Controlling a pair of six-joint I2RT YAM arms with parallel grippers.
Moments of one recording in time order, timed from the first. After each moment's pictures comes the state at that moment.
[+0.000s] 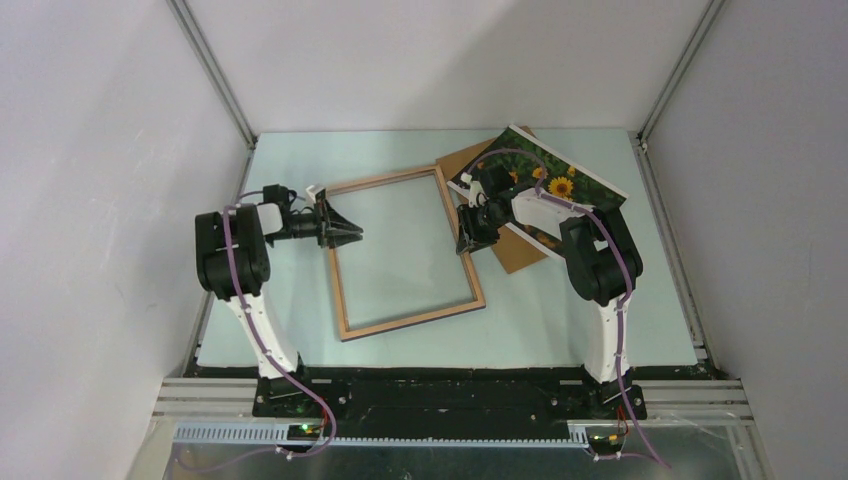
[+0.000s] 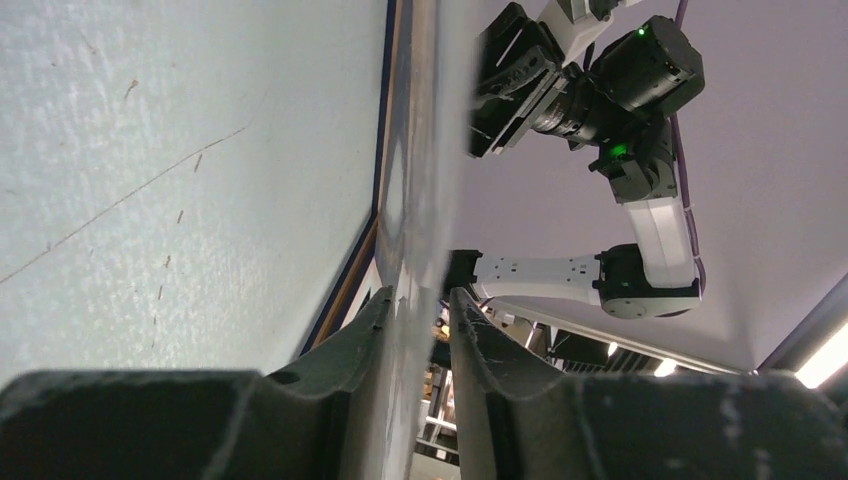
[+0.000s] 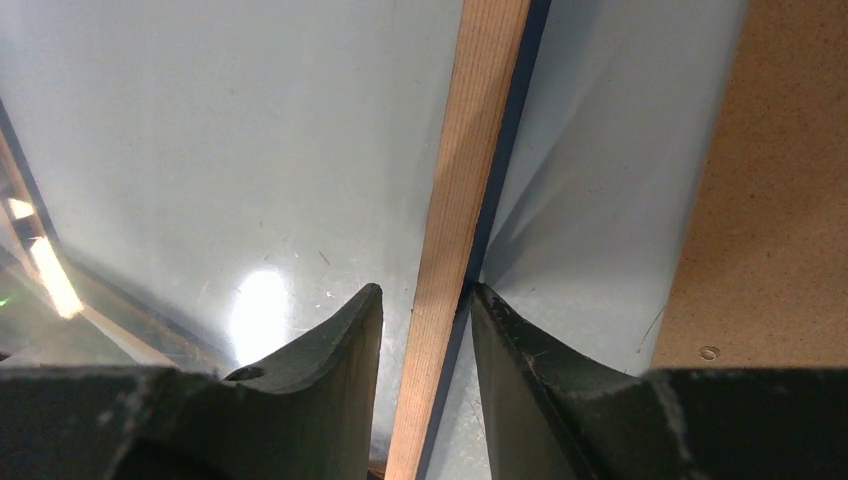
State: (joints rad) left arm 0.19 2.02 1.16 -0.40 1.30 -0.44; right arm 0.46 2.05 1.44 -0.49 -0.43 0.20
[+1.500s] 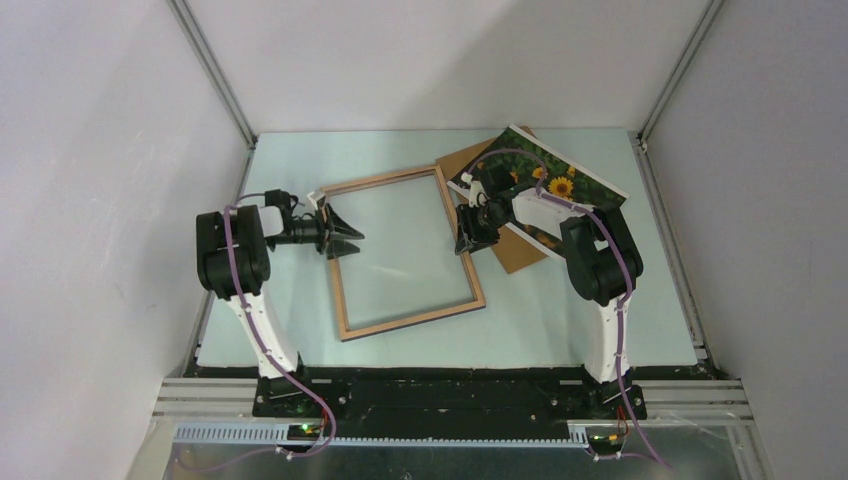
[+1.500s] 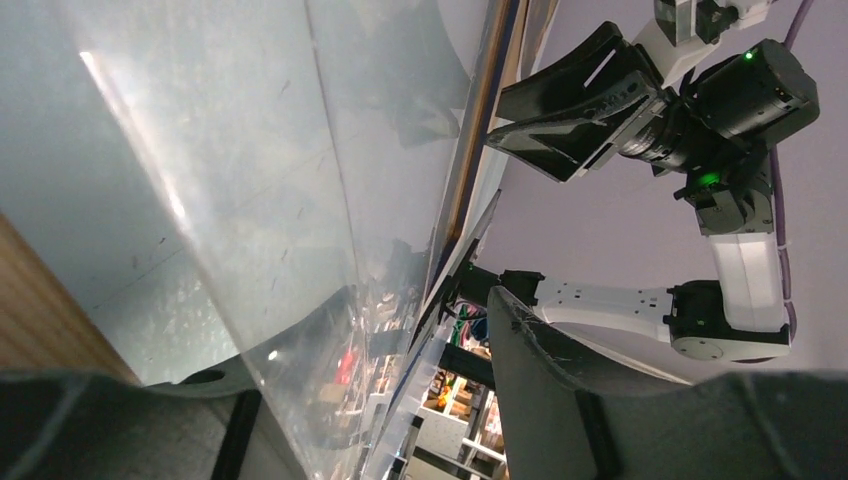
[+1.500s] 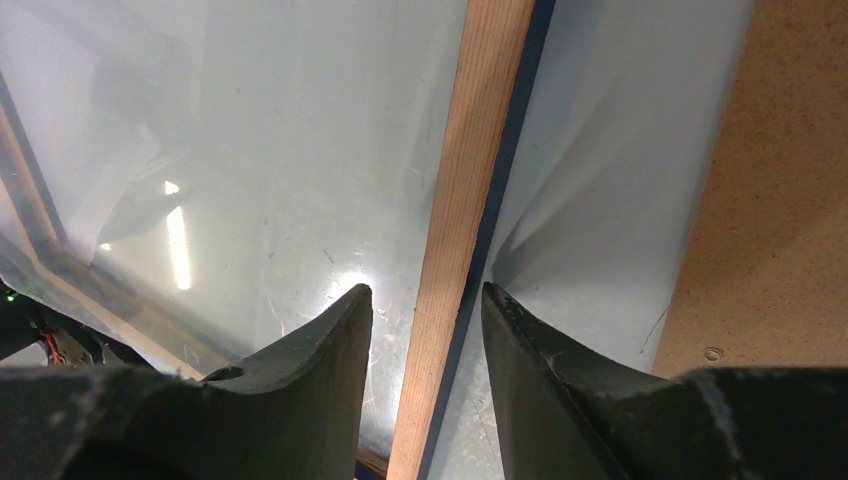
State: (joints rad) left arm 0.19 2.03 1.14 -0.41 1.15 -0.37; right arm 0.45 2.05 1.44 -0.49 -0.44 0.20
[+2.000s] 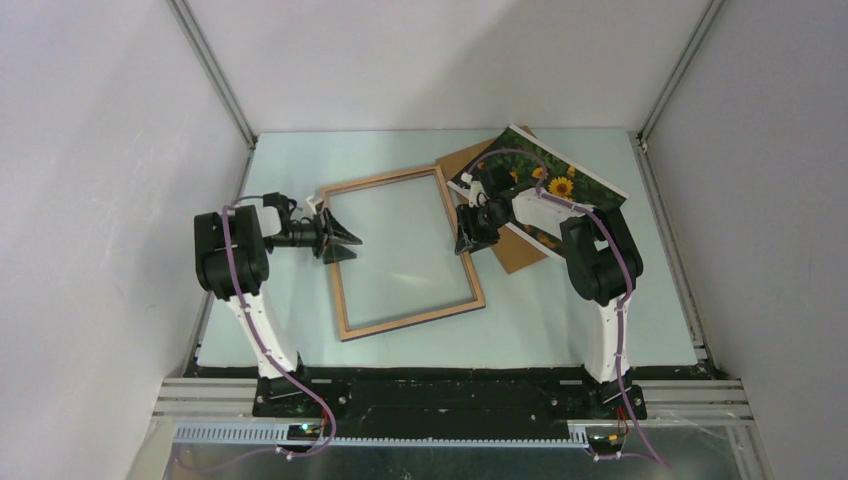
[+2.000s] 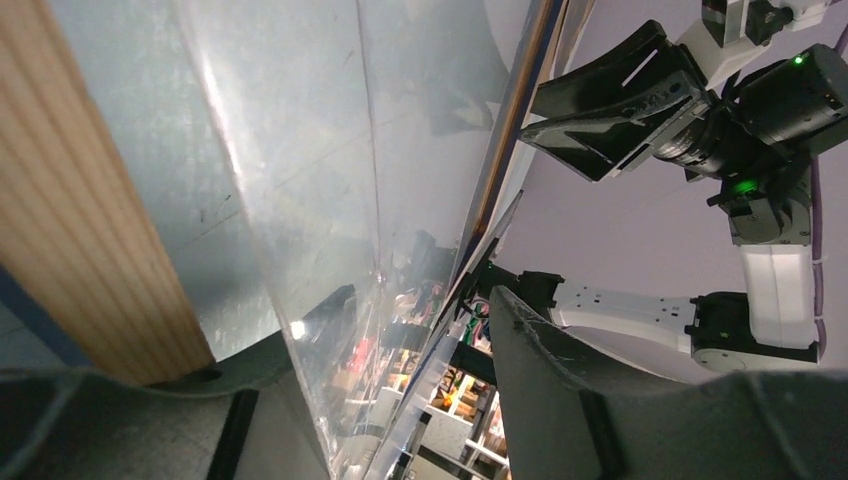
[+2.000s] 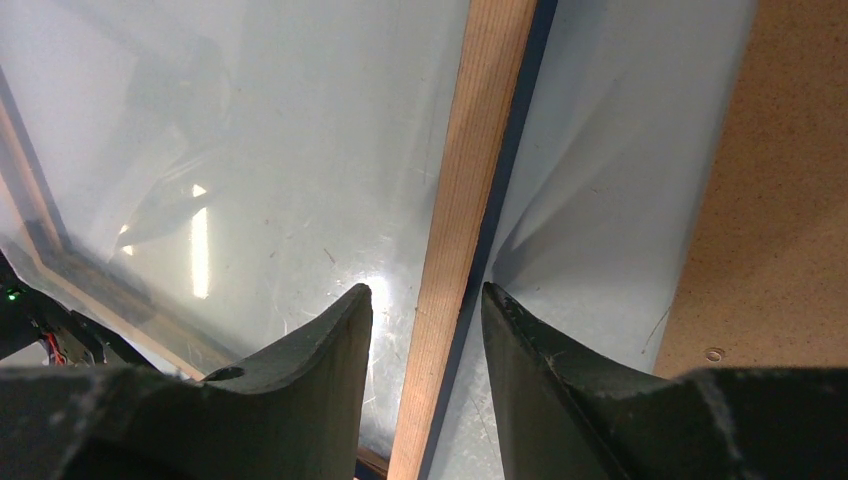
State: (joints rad) left arm 0.21 2.03 1.14 -0.49 1.09 -0.30; right arm 0.45 2.05 1.44 -0.49 -0.45 0.20
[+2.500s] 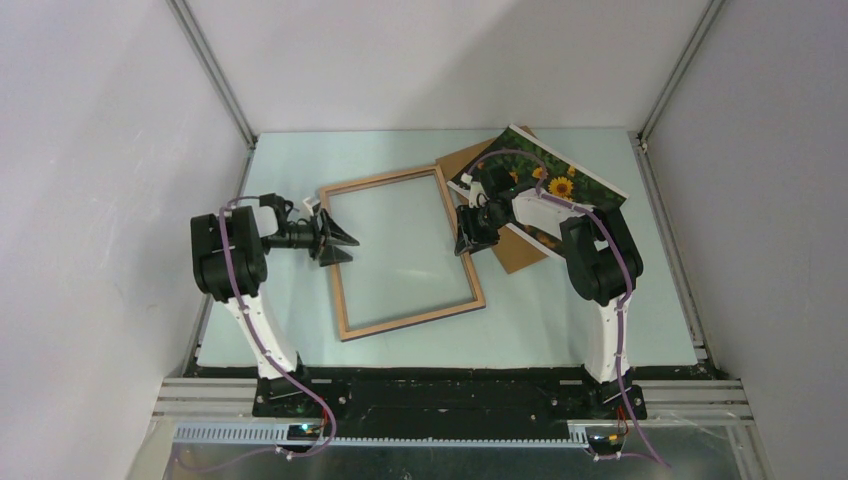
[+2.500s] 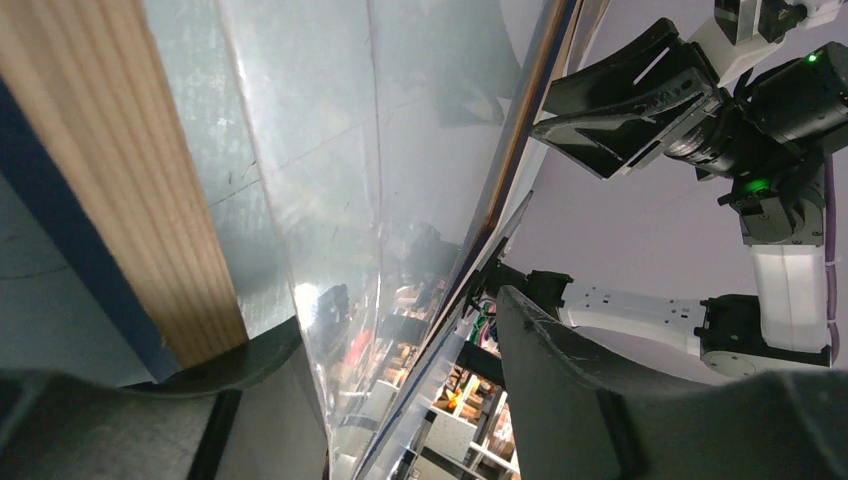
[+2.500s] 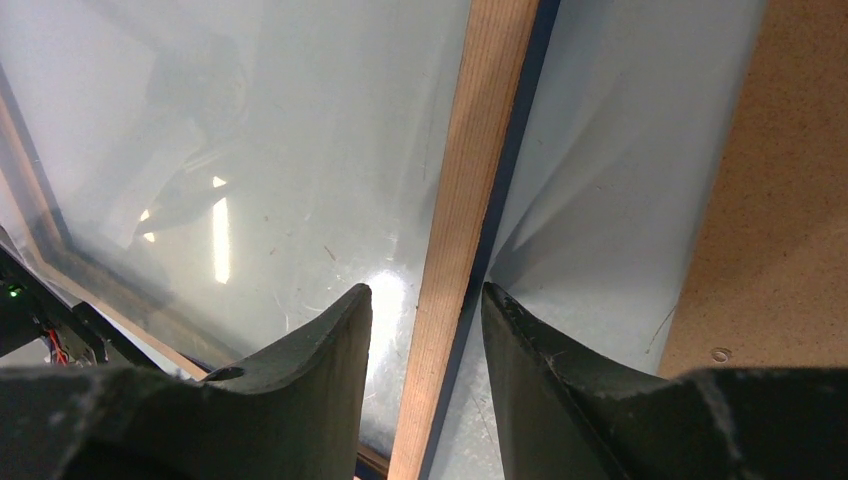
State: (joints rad) left arm 0.23 2.01 1.14 -0.55 1.07 -0.26; right arm 0.45 2.05 1.43 -0.49 -0.45 0.20
